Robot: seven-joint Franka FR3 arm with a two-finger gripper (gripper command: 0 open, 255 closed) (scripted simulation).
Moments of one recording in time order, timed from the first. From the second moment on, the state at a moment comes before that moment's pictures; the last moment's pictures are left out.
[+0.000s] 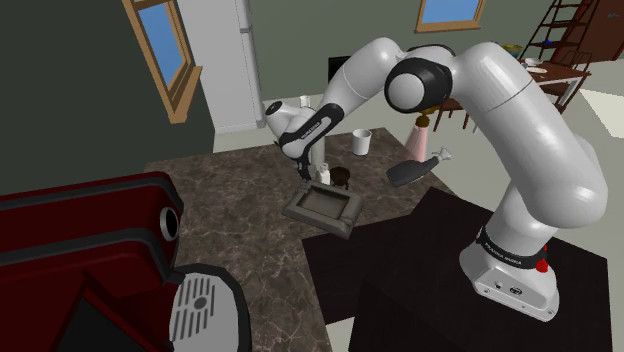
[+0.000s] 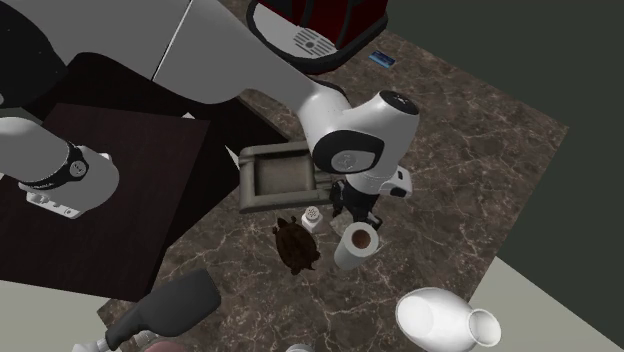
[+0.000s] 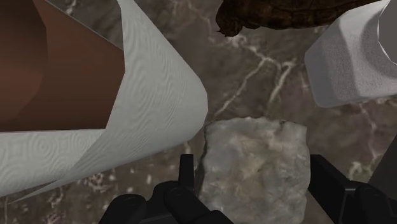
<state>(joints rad) 0.11 0.88 -0.03 -1.46 -0.39 2.15 -0.39</state>
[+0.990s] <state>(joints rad) 0.11 0.74 -0.03 -1.48 -0.37 2.05 -0.43</state>
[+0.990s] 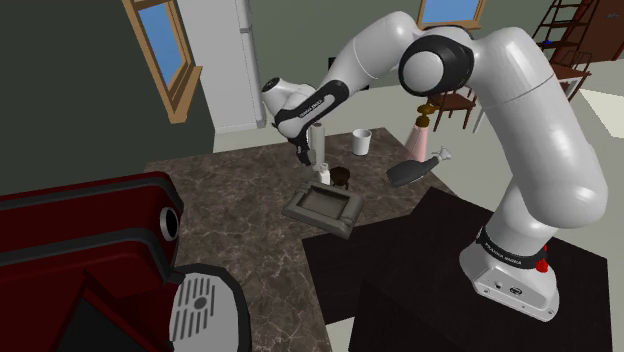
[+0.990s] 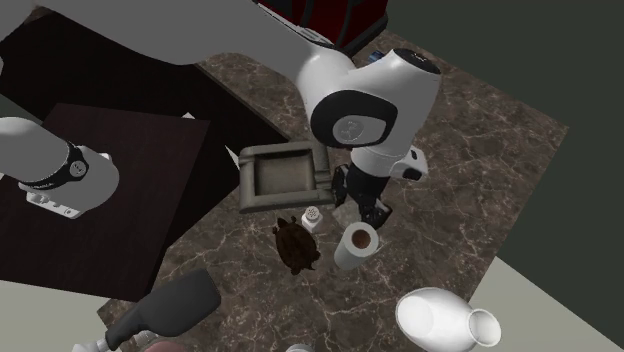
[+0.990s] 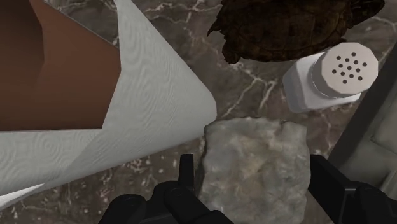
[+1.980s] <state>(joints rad) 0.17 0.48 0.00 -1.83 -0.39 2.10 -0.33</state>
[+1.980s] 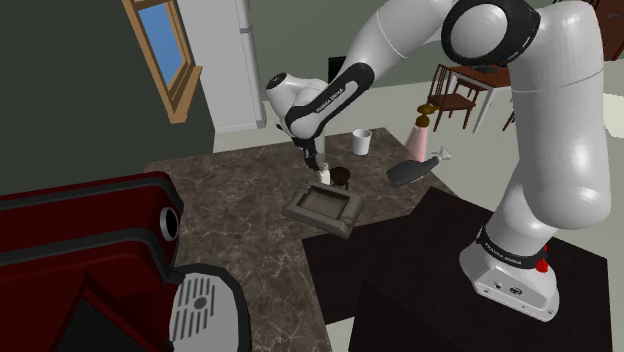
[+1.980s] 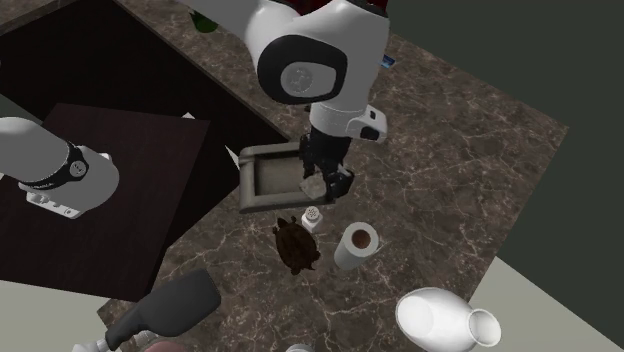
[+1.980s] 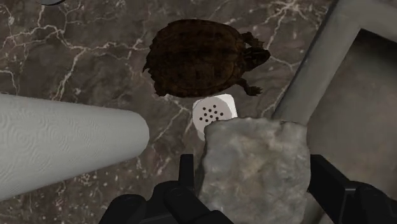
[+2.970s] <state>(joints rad) 0.26 0.31 0.05 -2.17 -0.41 2.22 -0.12</state>
